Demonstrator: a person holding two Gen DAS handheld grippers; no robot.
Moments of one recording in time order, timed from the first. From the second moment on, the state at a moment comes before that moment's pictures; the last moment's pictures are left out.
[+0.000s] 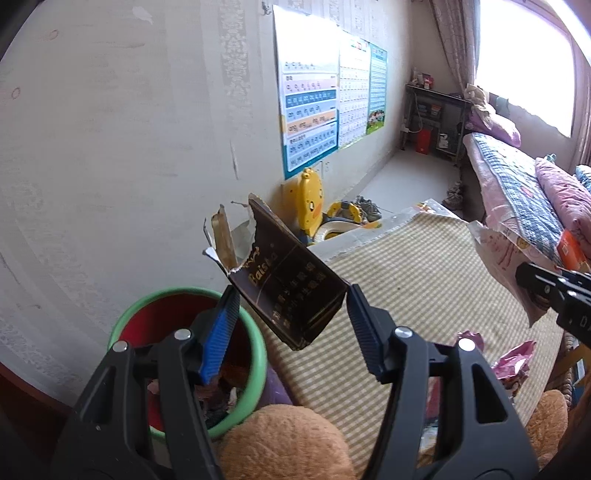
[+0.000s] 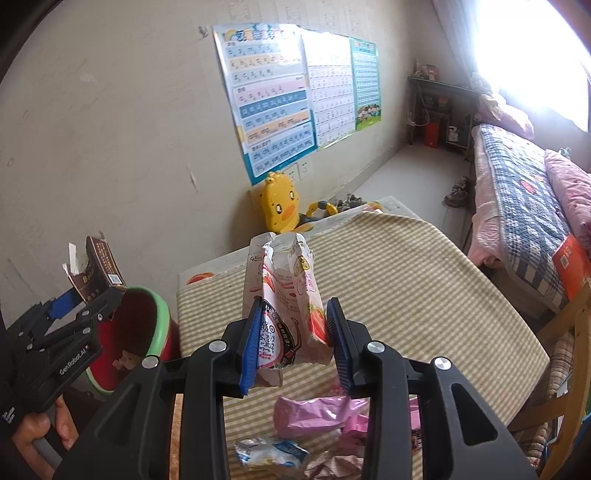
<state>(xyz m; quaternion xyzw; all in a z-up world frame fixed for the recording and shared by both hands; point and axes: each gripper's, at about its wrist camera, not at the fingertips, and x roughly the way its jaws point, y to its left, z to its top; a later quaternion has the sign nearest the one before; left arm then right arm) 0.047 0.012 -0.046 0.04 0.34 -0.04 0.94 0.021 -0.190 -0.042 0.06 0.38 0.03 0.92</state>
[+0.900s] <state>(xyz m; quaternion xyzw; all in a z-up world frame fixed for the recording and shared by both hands) 0.053 0.113 -0.076 0.00 0.37 0.05 0.93 0.052 -0.082 -0.064 0.01 0.41 0.12 0.90</state>
